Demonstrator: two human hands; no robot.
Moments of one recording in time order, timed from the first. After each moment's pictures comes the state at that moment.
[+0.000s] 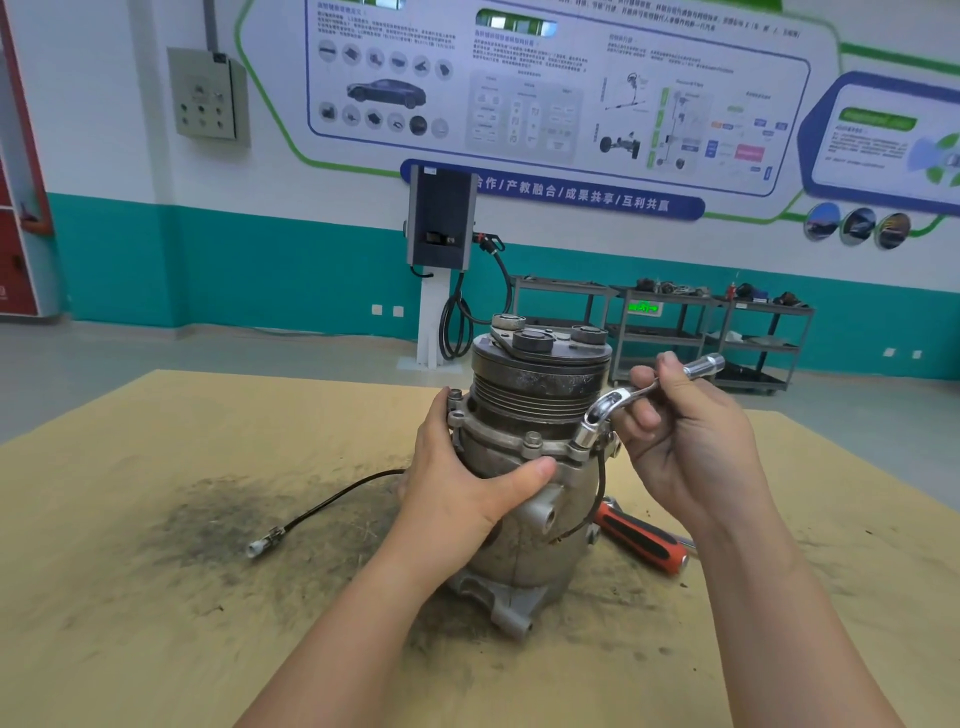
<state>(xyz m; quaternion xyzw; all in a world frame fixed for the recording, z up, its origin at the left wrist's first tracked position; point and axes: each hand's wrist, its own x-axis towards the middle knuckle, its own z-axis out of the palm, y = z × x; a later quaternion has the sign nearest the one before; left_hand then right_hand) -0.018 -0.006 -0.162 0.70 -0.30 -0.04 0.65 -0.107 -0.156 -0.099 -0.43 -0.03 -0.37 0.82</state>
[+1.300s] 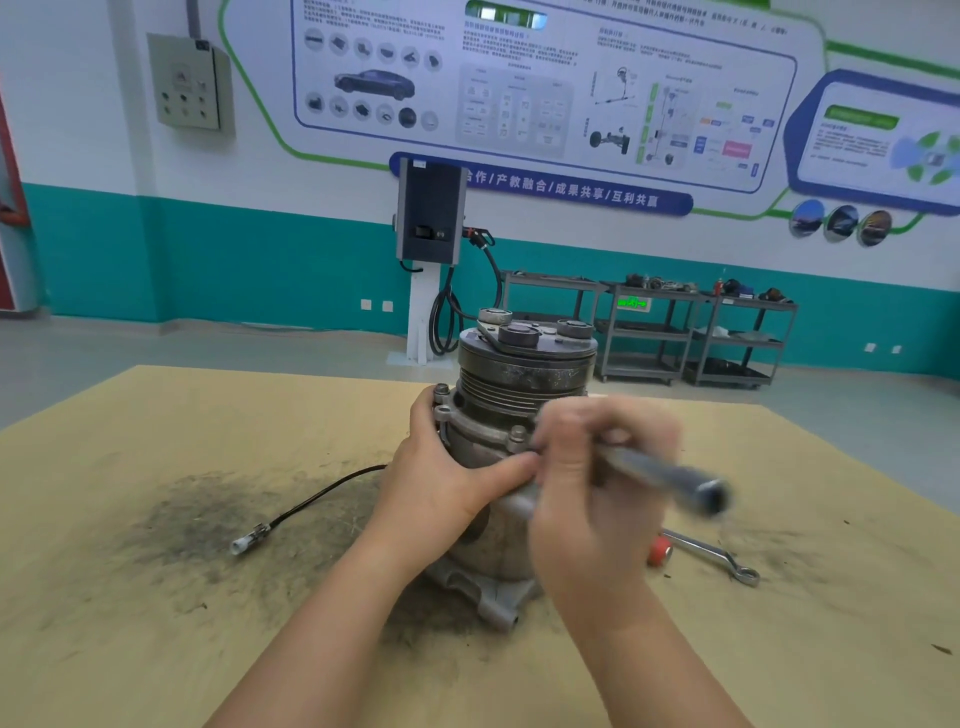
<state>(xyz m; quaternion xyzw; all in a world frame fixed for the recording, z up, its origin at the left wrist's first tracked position) -0.002 -0.015 -0.168 0.71 -0.29 -0.01 0.64 -0.102 -0.078 -0.136 -0.63 -0.19 -0.67 0.35</state>
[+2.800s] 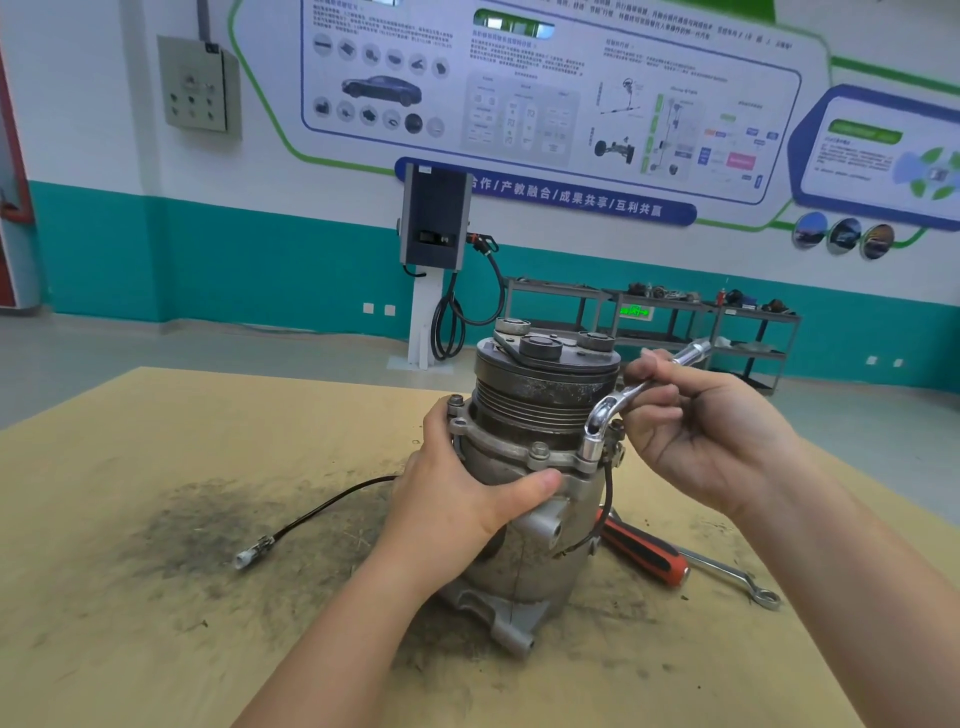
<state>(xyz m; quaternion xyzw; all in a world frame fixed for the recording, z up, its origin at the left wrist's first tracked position) -0.006 -0.008 -0.163 0.74 -0.31 -0.01 0.60 -0.111 -0.164 -0.070 -0.38 0.07 -0.20 0.90</state>
